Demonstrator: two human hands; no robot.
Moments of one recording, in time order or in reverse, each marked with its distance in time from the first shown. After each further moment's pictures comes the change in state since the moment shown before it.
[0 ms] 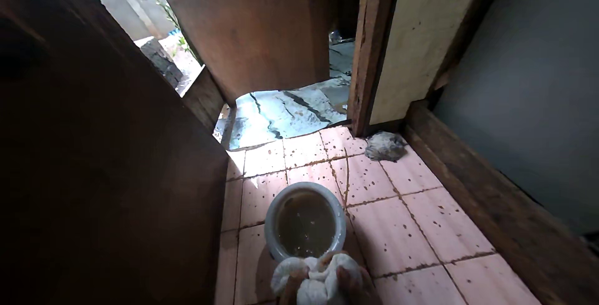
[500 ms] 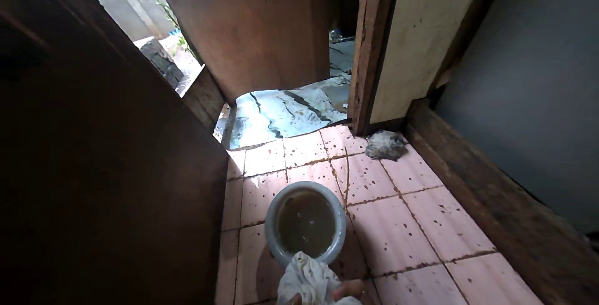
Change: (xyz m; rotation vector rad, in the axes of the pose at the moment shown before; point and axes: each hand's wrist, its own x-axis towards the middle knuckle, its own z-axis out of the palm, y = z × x) left_hand -0.022 0.024 0.012 -0.032 0.027 -0.037; right_hand -0.029 0.028 -0.012 -0.260 -0.105 -0.439
